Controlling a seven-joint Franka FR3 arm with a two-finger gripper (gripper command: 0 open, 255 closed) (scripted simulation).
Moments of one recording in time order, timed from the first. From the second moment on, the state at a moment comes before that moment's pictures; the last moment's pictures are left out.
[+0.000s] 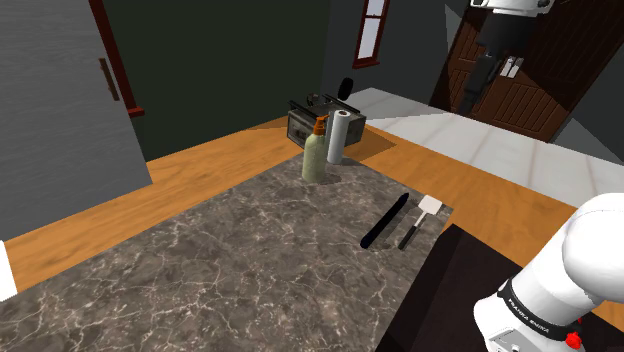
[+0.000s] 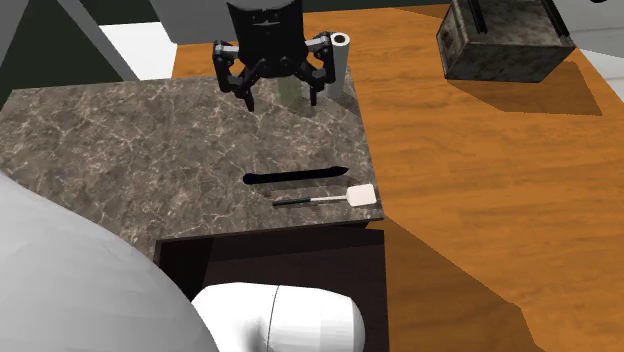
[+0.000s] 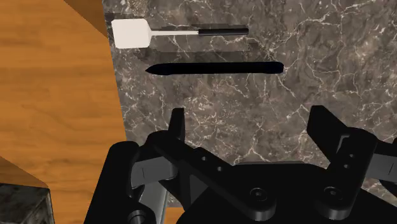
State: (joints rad) arm 0.00 -0.78 0.04 -2.27 0.01 1.50 -0.15
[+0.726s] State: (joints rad) arm -0.14 -0.76 0.20 -2.55 0.11 1.79 0.33
